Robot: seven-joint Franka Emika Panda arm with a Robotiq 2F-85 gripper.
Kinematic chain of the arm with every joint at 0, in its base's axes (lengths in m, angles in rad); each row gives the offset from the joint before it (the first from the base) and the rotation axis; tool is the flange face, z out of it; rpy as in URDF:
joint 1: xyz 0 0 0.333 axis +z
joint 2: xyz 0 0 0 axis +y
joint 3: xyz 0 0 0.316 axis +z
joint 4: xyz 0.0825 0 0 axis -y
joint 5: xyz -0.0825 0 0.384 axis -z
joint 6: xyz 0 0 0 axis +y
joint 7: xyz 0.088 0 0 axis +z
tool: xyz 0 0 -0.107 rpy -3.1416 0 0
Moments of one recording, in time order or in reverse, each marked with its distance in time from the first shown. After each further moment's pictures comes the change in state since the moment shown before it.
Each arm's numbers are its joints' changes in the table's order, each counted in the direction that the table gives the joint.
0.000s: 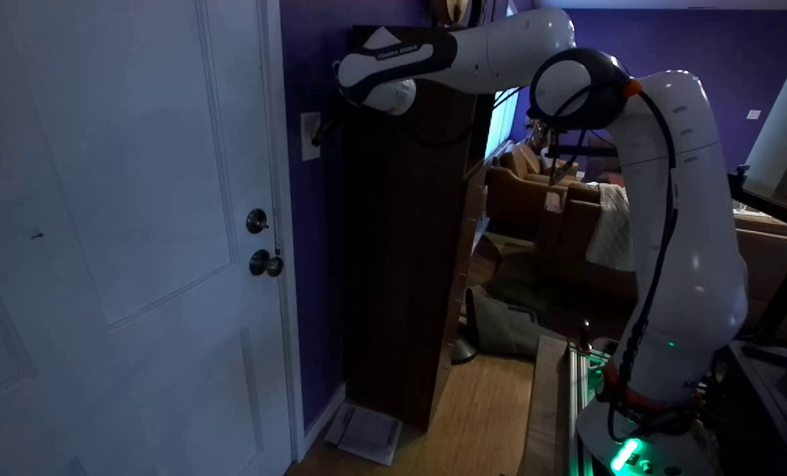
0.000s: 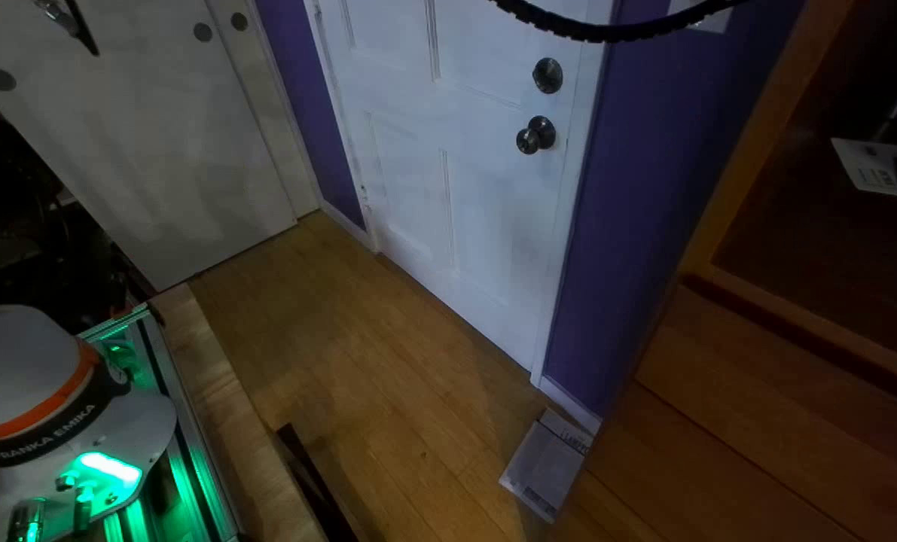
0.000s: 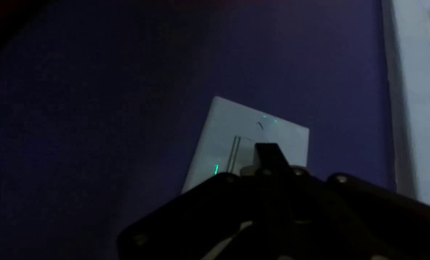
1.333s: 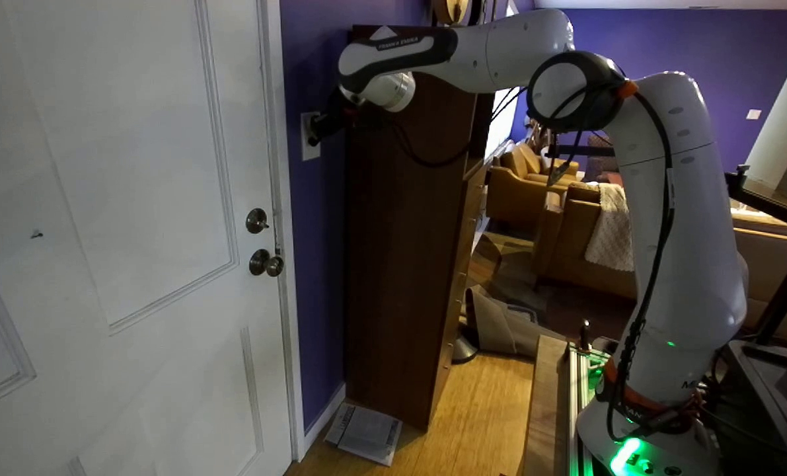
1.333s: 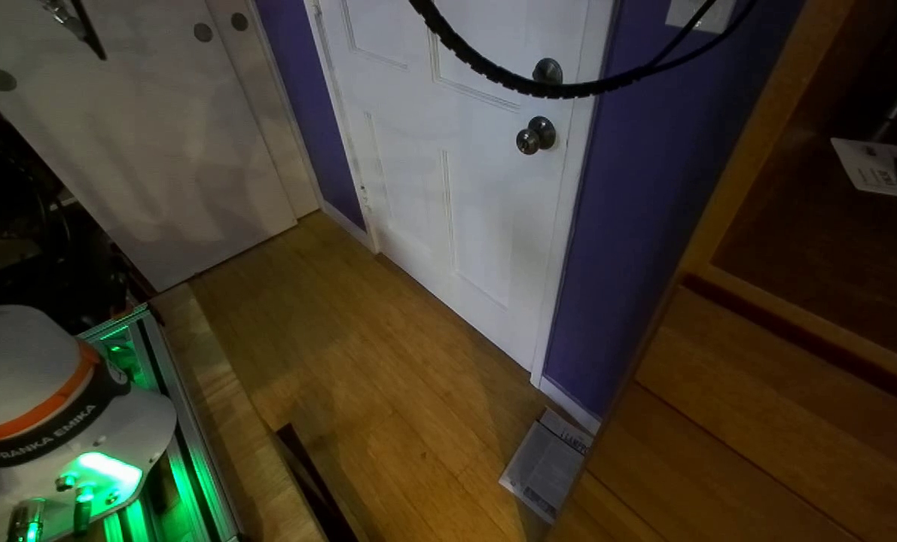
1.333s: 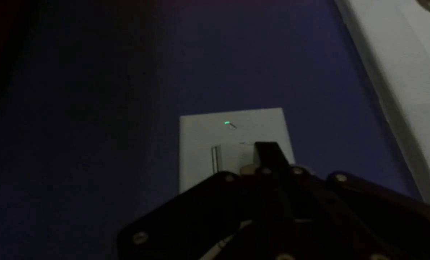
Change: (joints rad) arm -0.009 0.018 0.009 0.047 -0.094 0.081 -0.335
